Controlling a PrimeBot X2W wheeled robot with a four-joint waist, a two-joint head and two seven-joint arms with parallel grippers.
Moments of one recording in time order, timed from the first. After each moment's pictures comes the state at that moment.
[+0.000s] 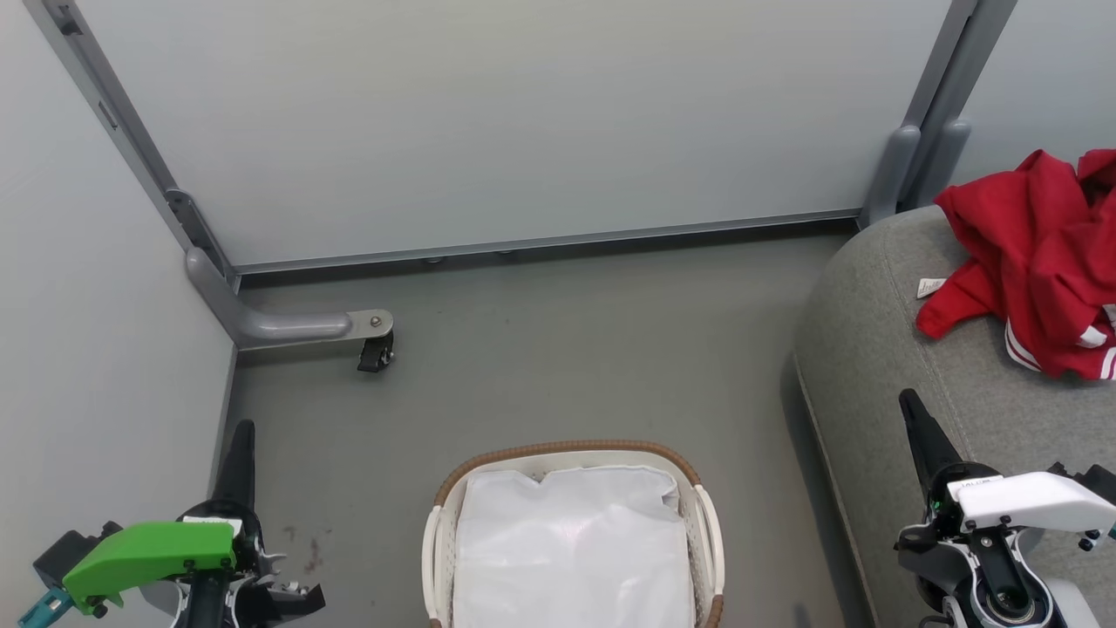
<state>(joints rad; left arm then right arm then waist) -0.09 0.05 0.09 0.26 -1.48 -0.12 0.07 -0.12 -0.05 -0.09 0.26 1.46 0.13 0.07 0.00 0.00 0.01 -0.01</state>
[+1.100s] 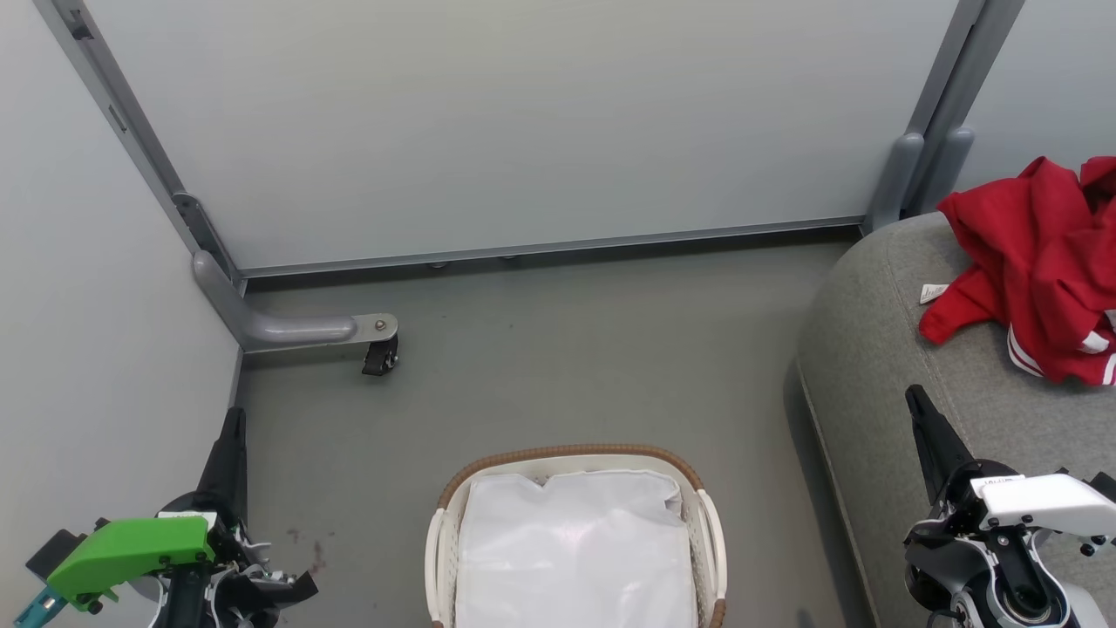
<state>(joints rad) -0.10 0.05 0.11 0.25 -1.61 -0.13 0.11 -0.11 -0.05 -0.11 0.25 1.61 0.13 0.12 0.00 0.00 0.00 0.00</state>
